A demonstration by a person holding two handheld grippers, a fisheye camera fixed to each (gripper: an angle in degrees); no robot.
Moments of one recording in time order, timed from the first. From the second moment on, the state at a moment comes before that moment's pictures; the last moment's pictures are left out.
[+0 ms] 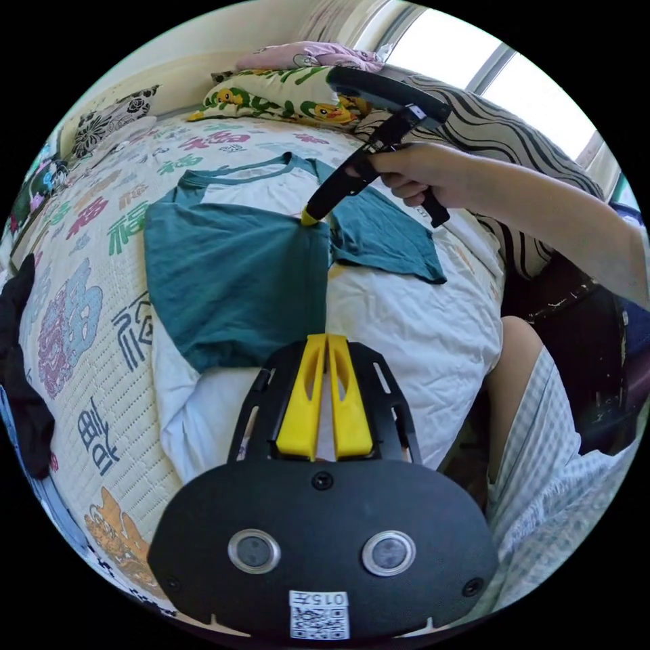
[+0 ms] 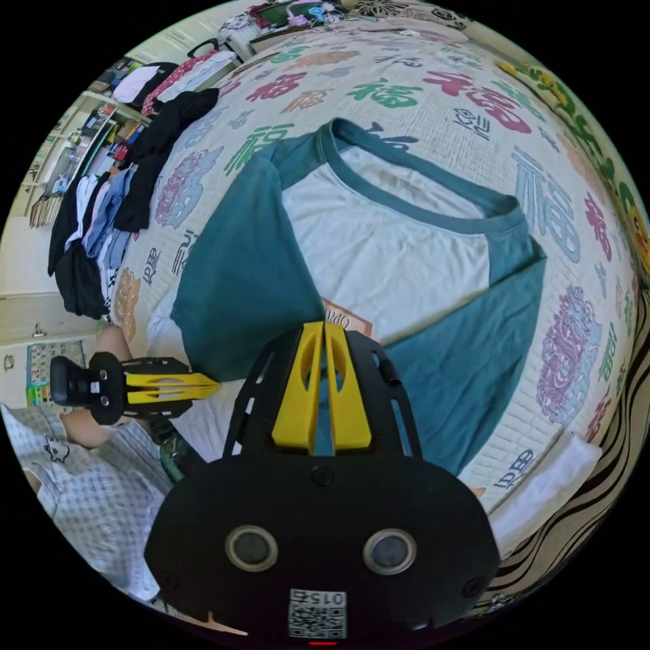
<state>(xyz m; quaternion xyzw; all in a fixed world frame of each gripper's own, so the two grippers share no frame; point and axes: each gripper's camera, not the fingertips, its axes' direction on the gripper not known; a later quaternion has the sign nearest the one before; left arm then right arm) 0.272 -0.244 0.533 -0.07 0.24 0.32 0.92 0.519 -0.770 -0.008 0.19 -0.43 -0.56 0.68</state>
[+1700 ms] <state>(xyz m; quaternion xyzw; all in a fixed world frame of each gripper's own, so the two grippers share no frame) 0.187 -0.415 0.475 0.11 0.26 0.34 0.90 0.764 -0.835 0.207 0.30 -0.57 -0.43 0.64</state>
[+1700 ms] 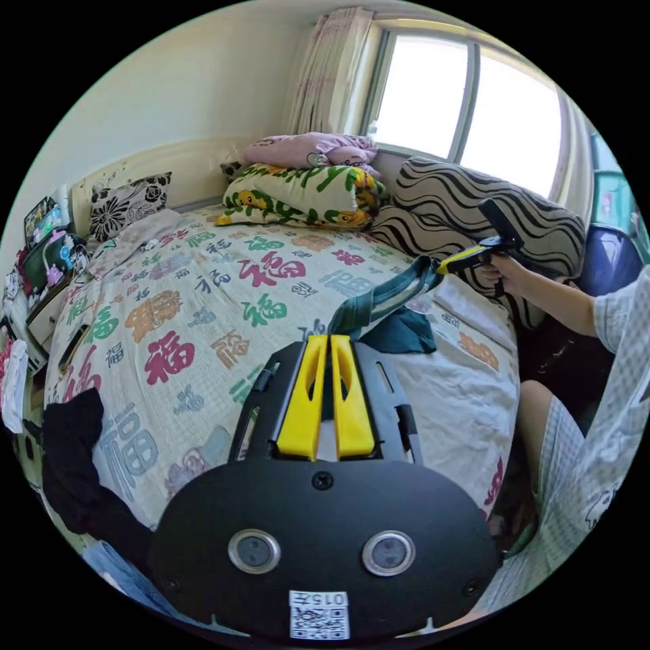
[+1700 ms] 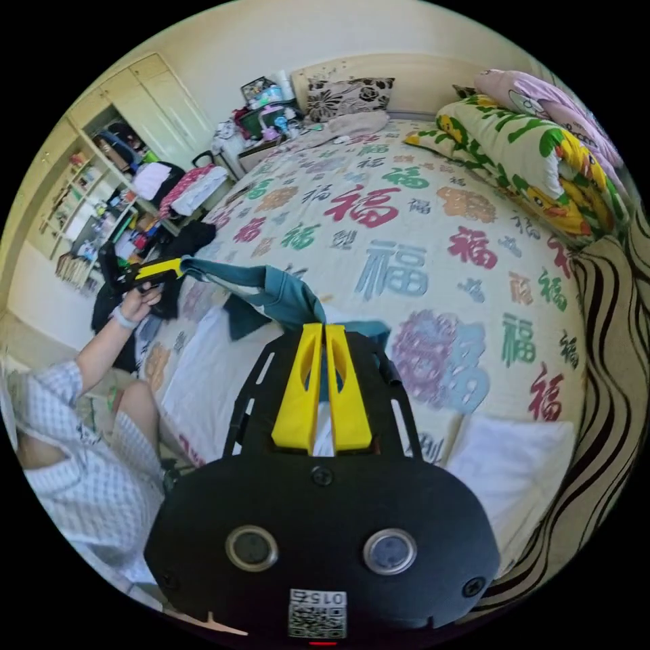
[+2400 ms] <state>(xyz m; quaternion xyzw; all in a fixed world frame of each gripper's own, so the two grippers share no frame) 0.106 -0.157 0.446 -0.02 0.24 0.26 0.94 0.779 -0.658 0.447 0.22 -0.56 -0.41 0.69</state>
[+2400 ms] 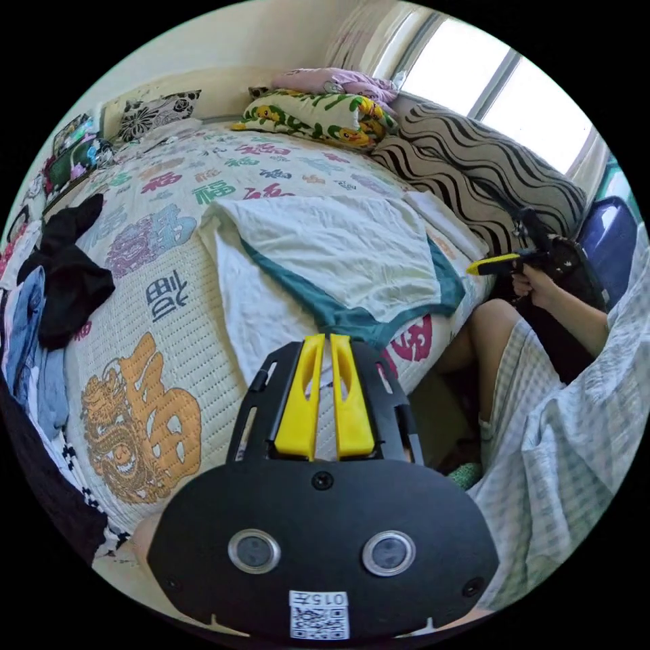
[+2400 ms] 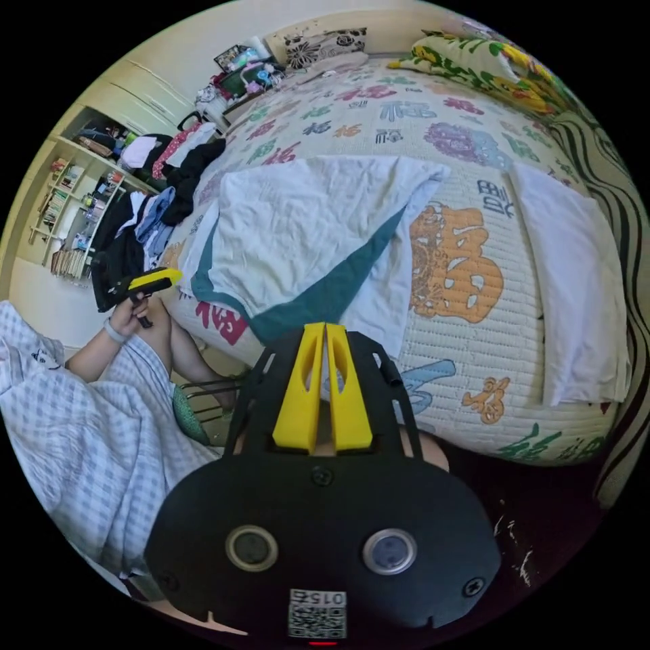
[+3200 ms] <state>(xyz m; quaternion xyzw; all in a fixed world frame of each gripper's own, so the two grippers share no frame) 0.033 -0.280 0.495 0.00 0.27 0.07 0.96 0.716 -0.838 0.486 0.07 -0.67 -0.25 0.69</state>
